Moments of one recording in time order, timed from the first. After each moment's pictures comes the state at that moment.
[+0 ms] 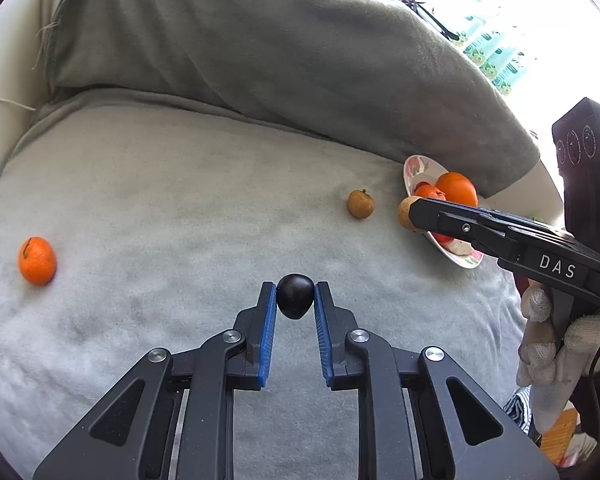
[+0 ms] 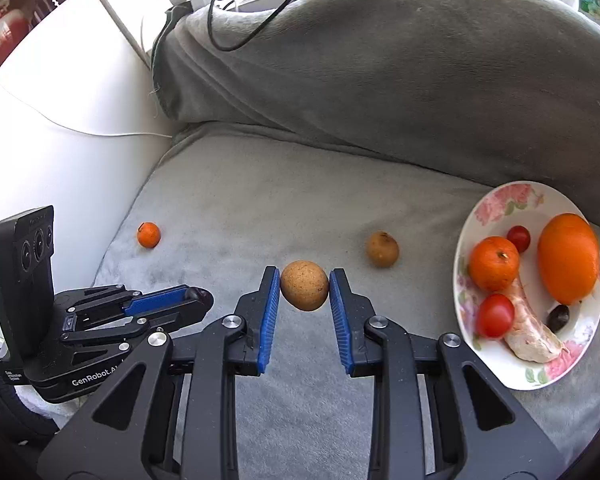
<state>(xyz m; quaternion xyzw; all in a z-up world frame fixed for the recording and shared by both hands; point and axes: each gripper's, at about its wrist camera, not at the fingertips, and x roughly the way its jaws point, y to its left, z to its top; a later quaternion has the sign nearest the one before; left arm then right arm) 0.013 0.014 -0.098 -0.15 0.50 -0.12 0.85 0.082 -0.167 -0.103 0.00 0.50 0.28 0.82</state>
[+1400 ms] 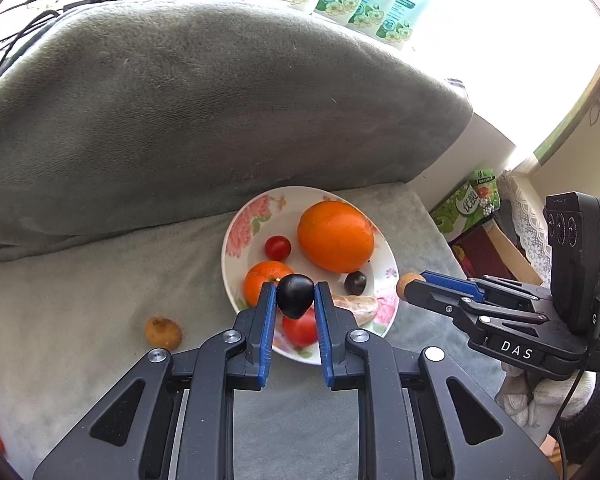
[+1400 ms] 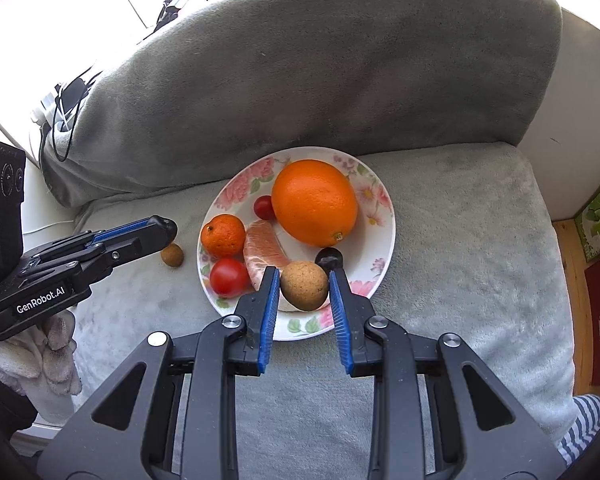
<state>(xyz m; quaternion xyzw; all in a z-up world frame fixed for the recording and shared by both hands) 0.119 -0.154 -0.073 -0.05 0.48 -0.27 0.83 0.085 -0.349 -0.114 0.09 0.49 0.10 0.86</state>
